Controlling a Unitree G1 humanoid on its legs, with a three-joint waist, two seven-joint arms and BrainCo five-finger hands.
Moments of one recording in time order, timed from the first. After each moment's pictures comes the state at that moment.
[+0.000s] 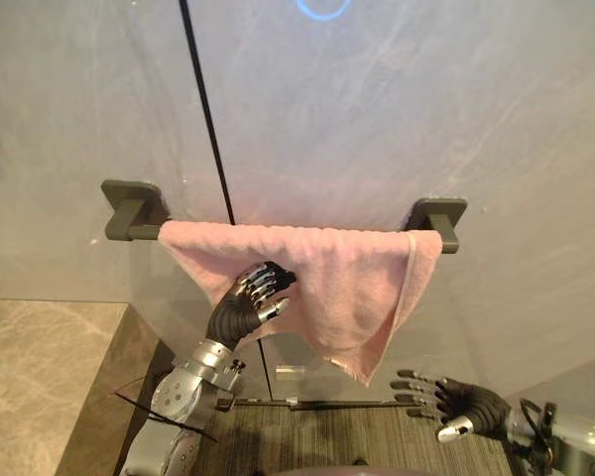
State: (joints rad) left arm 0.25 0.34 -0.18 -0.38 -0.46 -0.05 -0.18; right arm 0.45 -0.99 0.13 -0.33 0.94 0.29 0.61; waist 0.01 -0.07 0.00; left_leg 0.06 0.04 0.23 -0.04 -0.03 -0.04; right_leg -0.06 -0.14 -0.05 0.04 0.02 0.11
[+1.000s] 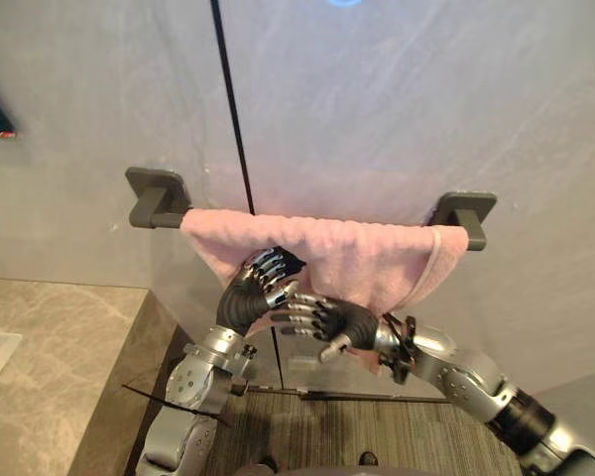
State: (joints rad) left arm 0.19 0.23 -0.19 -0.39 -0.46 -0.06 -0.17; right arm -0.28 -0.53 0.63 -0.10 0.93 0.16 0.48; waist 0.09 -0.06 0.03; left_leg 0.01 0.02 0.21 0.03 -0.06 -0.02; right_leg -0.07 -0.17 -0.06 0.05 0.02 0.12
